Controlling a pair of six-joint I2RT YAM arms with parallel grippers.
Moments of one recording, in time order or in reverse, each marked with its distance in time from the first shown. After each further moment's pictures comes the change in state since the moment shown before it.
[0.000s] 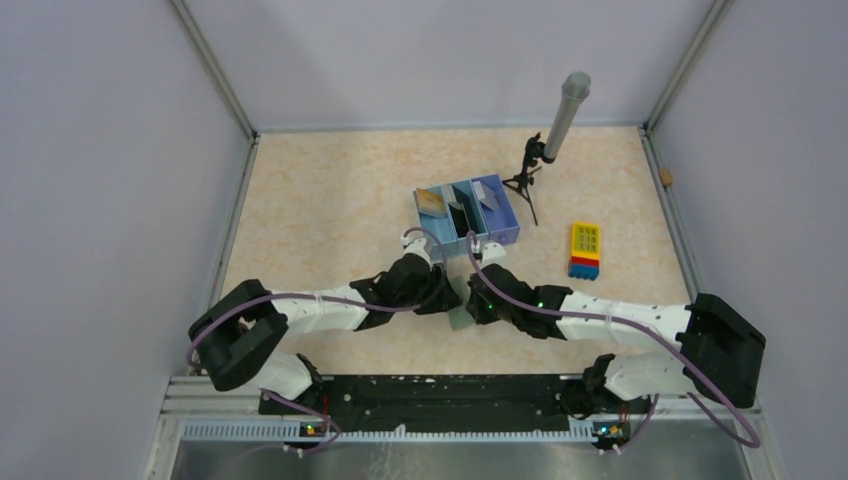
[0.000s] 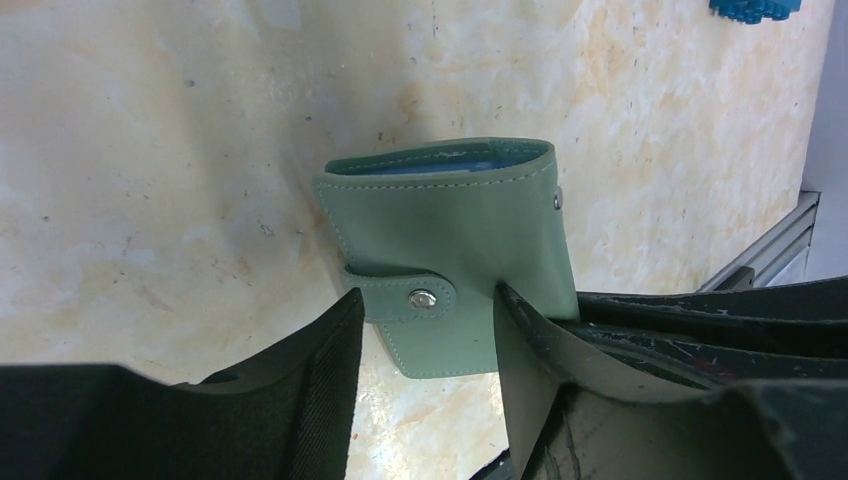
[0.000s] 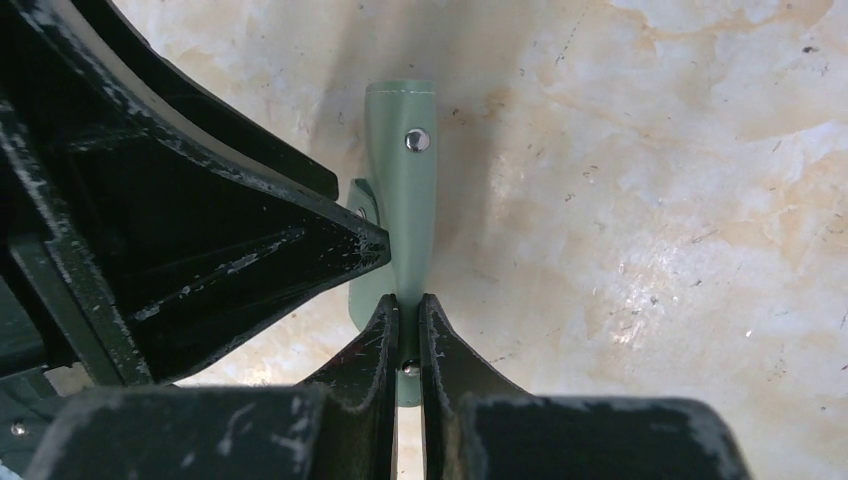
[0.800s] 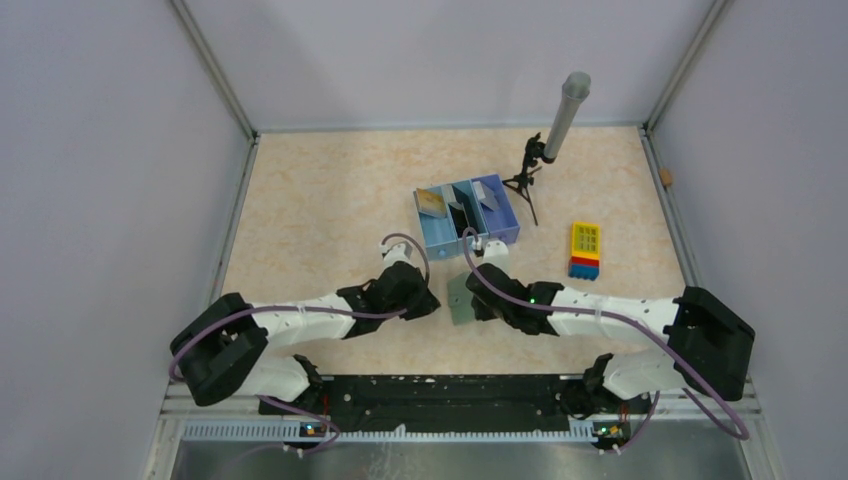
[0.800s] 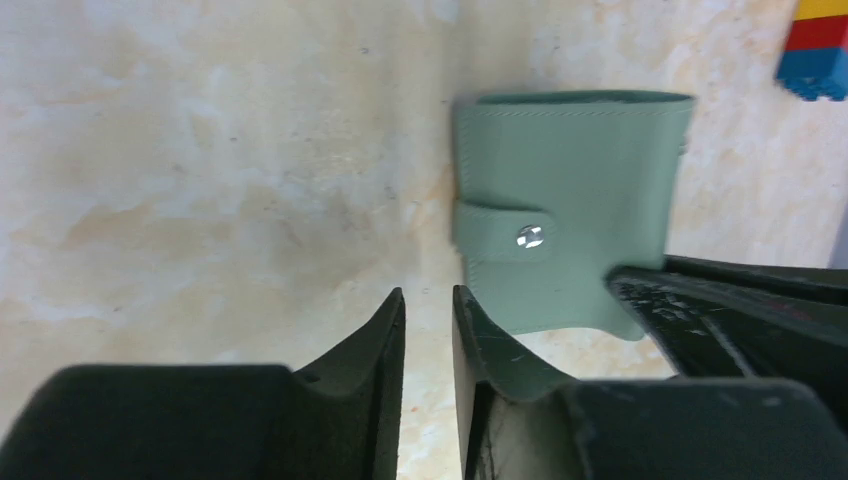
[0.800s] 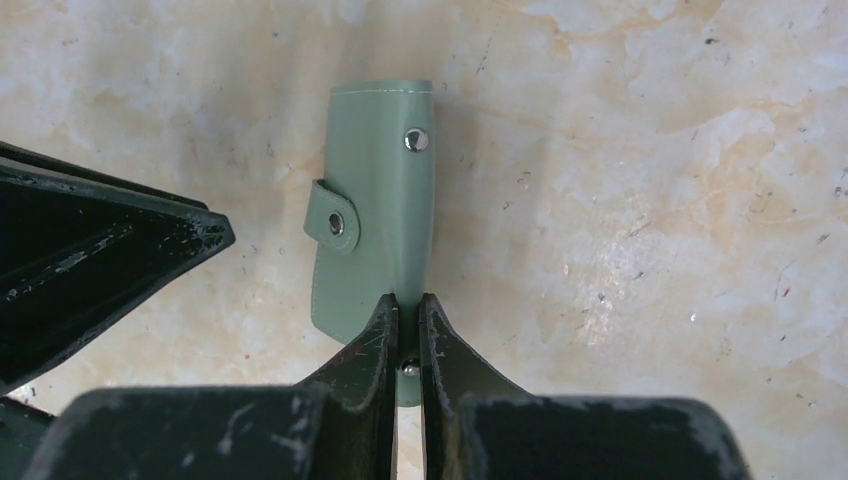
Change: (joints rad) left arm 0.000 -0.107 -0.077 -0.112 -0.143 -0.122; right arm 0.000 0.062 0.042 -0.065 0.118 0.049
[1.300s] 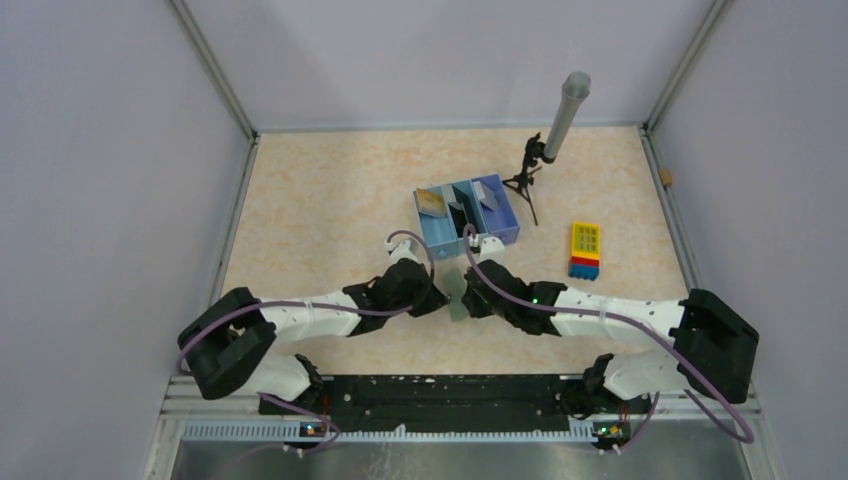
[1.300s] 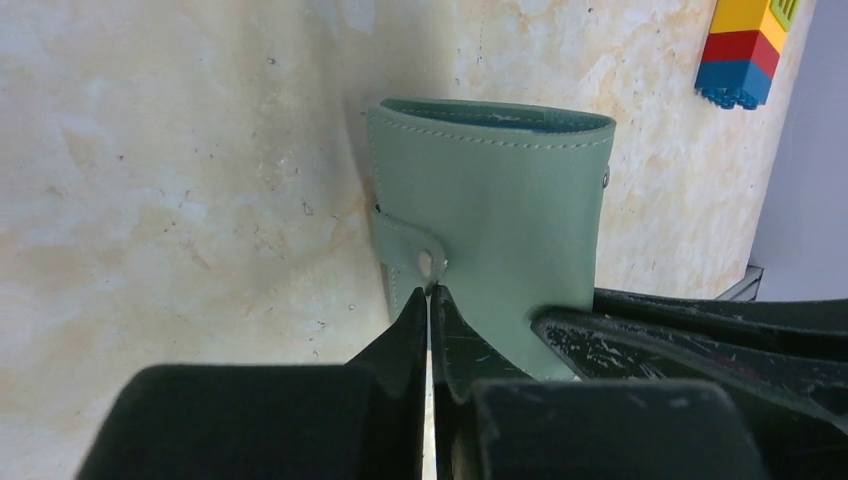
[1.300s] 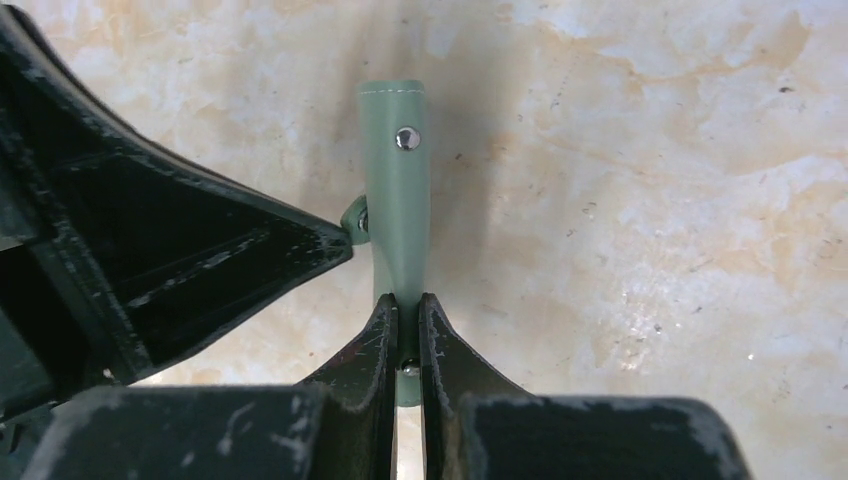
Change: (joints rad) left arm -0.004 0.056 0.031 0.099 0.048 -0.048; right arm -0.001 -0.022 0.001 0.087 -0.076 -0.035
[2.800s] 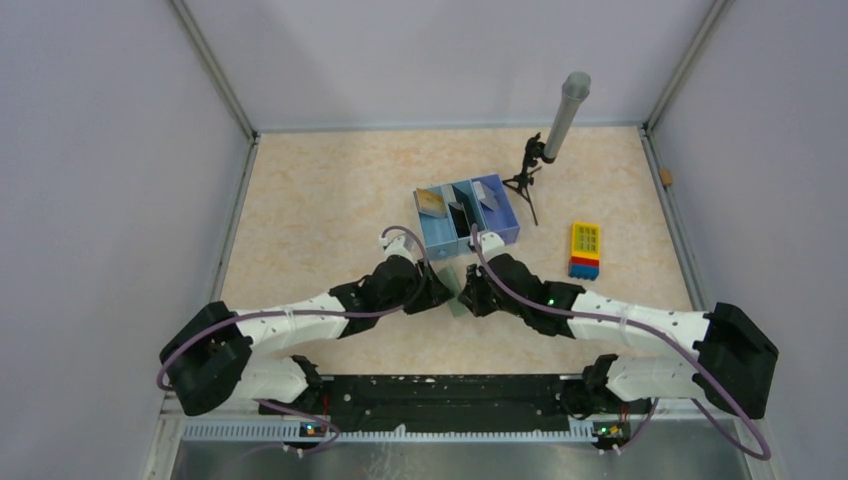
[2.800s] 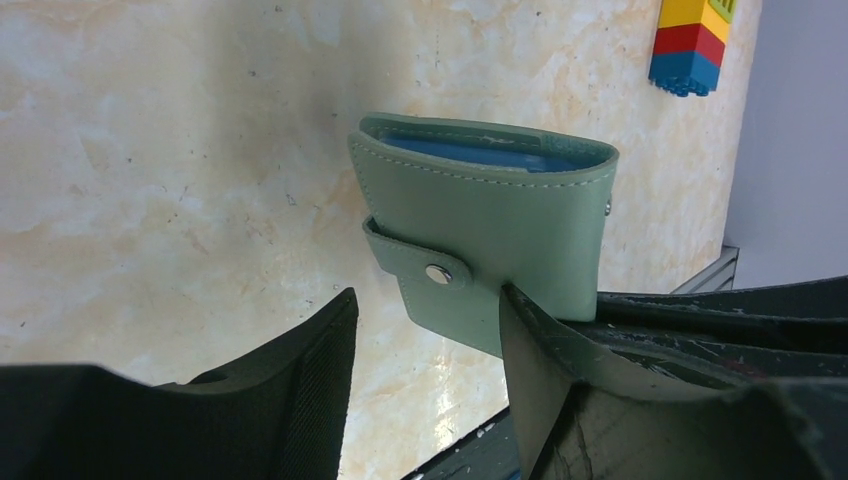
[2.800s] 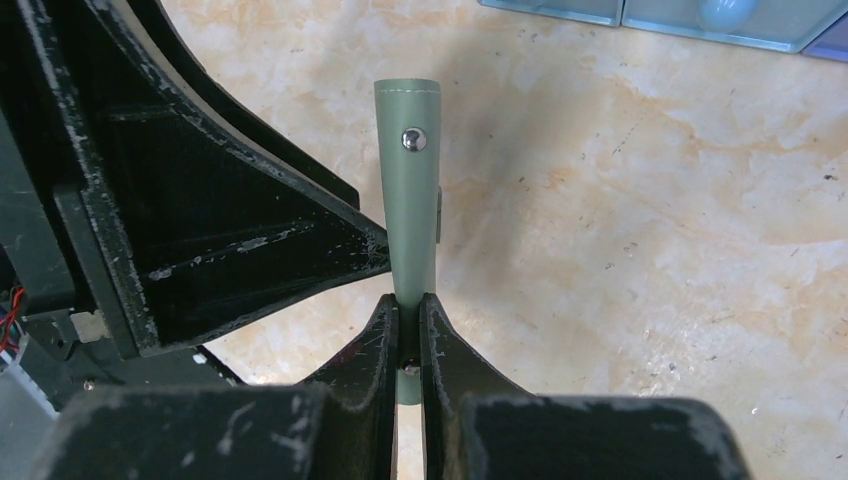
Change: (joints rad) left arm 0.010 -0.132 -0.002 -0.068 0.024 0.047; right arm -0.039 -0.112 -0.034 0.064 -0.156 -0.141
